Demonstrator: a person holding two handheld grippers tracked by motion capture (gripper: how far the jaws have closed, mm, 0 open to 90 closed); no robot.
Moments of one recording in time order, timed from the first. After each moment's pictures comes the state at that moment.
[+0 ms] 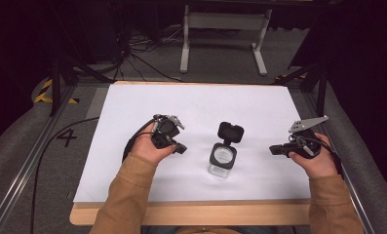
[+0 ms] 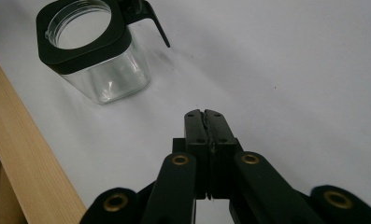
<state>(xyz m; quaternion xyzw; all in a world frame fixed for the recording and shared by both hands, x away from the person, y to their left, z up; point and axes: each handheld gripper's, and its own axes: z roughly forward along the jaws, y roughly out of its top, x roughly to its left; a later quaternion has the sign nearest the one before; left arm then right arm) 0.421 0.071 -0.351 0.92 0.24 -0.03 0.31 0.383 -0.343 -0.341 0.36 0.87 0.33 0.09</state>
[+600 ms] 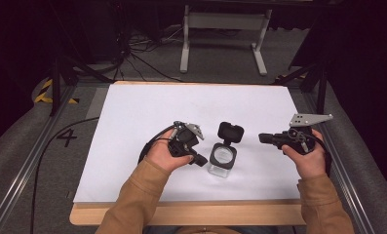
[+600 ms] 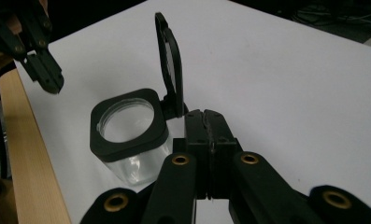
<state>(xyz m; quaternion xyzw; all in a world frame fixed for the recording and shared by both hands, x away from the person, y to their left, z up) 0.396 0.029 -0.343 0.93 0.14 -0.10 0.33 0.385 -0.320 -0.327 0.31 0.82 0.47 0.11</state>
